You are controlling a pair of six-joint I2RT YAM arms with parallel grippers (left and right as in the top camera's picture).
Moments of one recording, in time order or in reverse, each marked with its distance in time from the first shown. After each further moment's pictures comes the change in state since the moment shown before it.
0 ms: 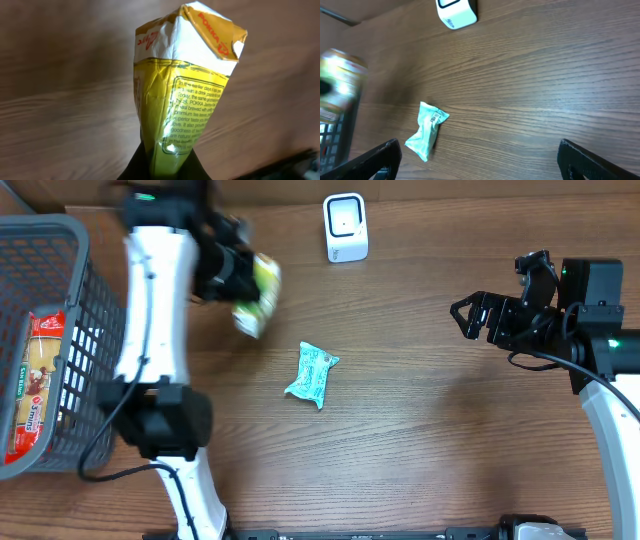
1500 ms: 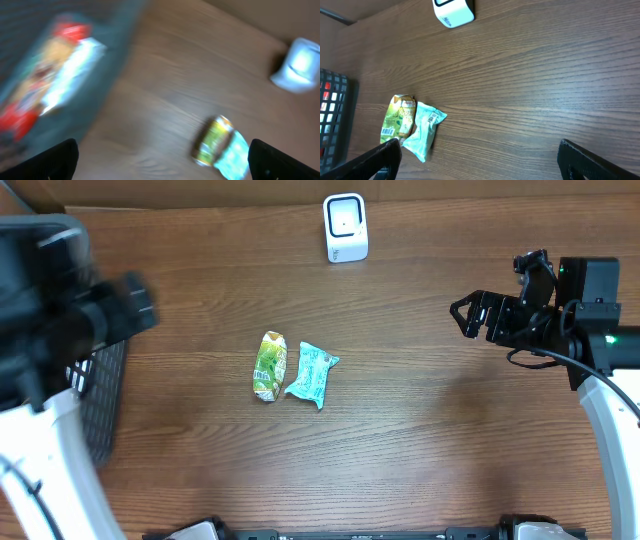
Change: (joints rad) left arm 0.478 -0.714 -0.268 0.152 -0.245 -0.183; right arm 0.000 0.018 0.000 0.004 0.003 0.000
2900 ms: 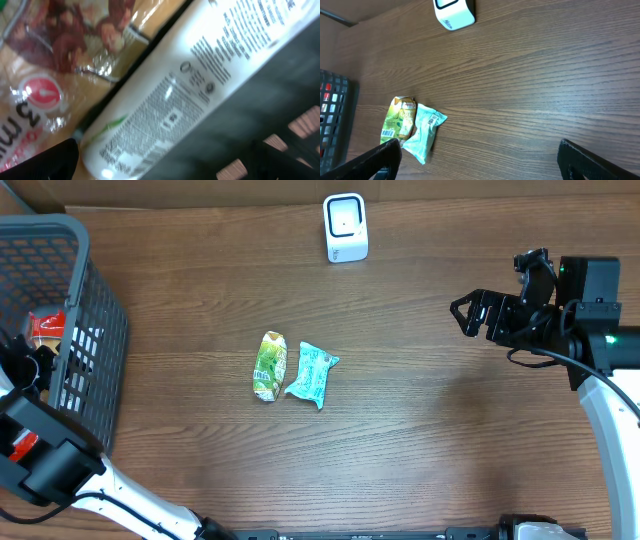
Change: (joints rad) left arm 0.430 0.784 -0.071 0.205 0.033 0.211; right arm 0.000 0.000 0.000 0.013 0.000 0.000
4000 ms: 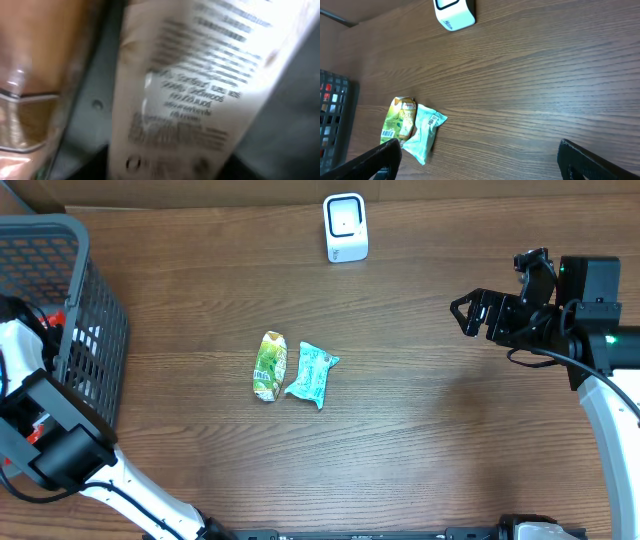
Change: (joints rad) left arm -0.121 0.006 -0.149 0.212 -0.165 0.106; right arm 0.000 0.000 0.000 0.003 0.000 0.000
